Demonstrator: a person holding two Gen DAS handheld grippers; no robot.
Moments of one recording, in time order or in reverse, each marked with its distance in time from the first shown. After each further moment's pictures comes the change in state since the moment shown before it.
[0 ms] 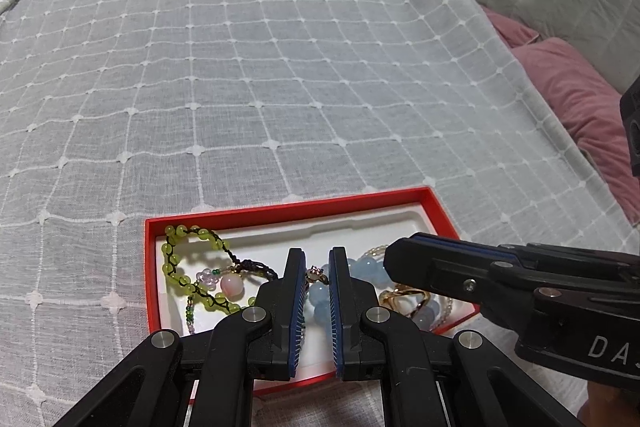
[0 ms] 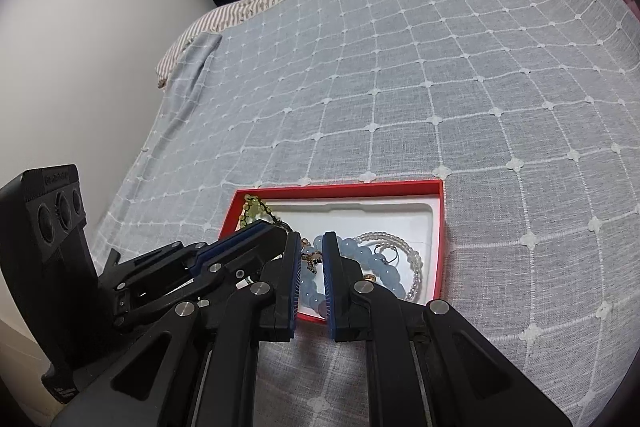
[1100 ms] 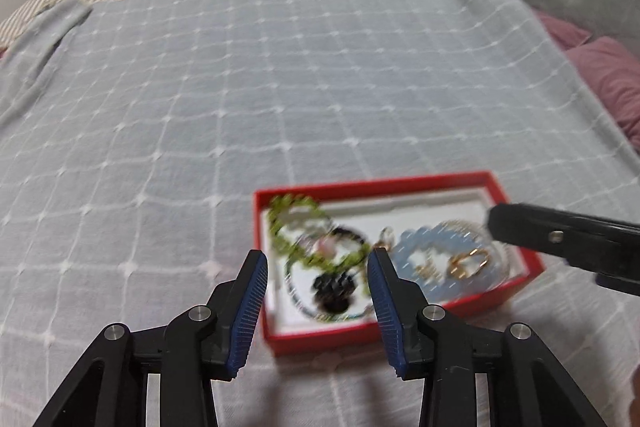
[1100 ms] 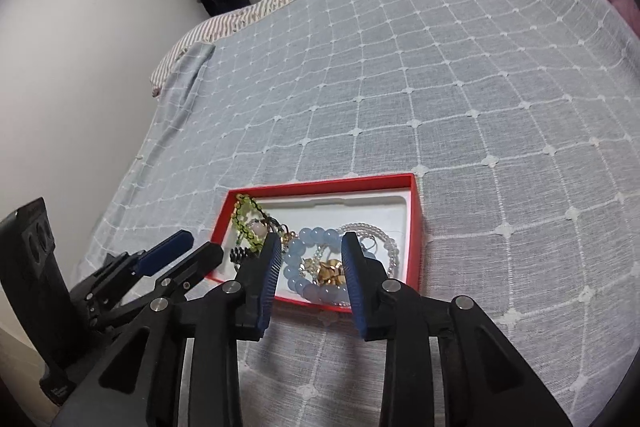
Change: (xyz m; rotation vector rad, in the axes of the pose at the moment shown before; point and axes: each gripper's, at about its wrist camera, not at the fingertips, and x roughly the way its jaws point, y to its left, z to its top) left arm -0.034 0.009 -0.023 -0.007 -0.036 0.247; right arm -0.022 -0.002 -0.014 -0.007 -0.045 -0.049
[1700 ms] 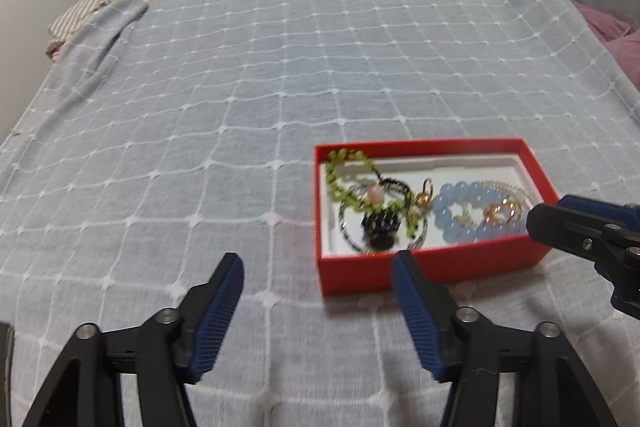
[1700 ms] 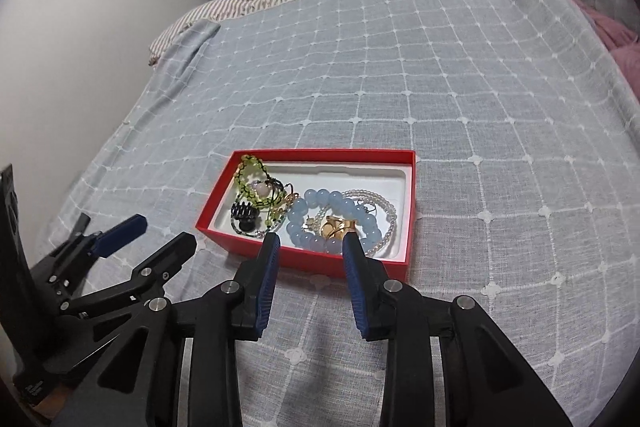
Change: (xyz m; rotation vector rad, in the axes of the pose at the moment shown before) left arm -0.034 0.001 -0.031 -0.016 -0.010 0.162; right arm -0.014 0.032 -0.030 -0.153 -0.006 -0.113
